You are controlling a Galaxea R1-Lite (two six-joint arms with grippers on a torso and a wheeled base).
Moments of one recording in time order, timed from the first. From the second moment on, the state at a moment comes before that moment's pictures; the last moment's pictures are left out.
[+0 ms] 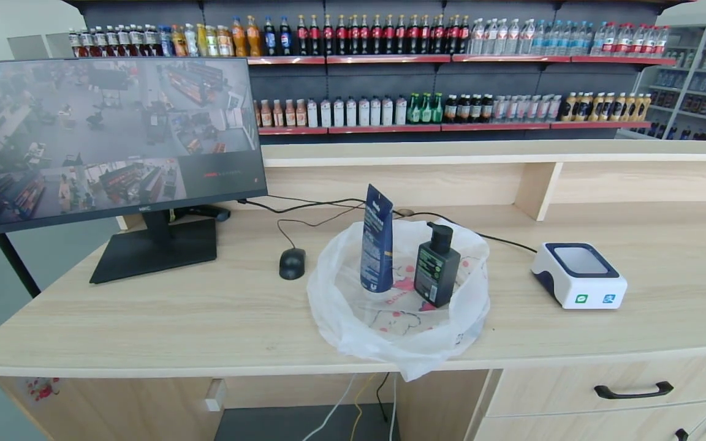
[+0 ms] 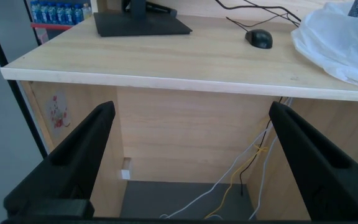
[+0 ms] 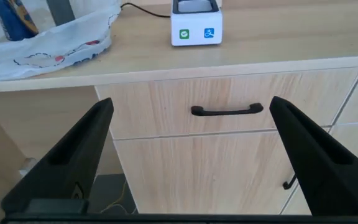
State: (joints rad) left arm 0.00 0.00 0.00 0.00 0.00 0.00; right arm 0.00 0.00 0.00 0.00 -0.04 0.02
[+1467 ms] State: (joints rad) left arm 0.00 0.00 0.00 0.00 0.00 0.00; right arm 0.00 0.00 0.00 0.00 -0.04 0.02
